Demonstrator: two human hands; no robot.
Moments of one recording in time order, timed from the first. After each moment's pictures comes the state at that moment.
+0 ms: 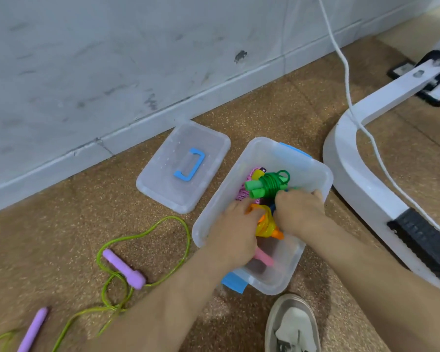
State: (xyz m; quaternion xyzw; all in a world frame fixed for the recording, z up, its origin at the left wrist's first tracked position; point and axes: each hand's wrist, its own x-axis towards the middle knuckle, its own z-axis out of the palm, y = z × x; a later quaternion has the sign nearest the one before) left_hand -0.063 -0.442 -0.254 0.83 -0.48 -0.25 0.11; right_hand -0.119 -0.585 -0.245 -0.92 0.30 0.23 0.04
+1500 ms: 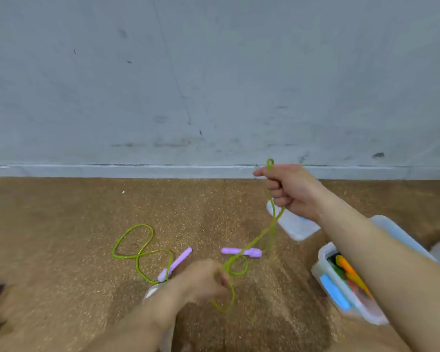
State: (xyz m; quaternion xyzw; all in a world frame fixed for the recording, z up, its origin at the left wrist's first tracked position) left_hand -0.087 -0.072 -0.122 0.89 -0.16 -0.37 0.22; right_hand -0.010 -0.292 -0.009 -0.66 0.14 0.18 0.71
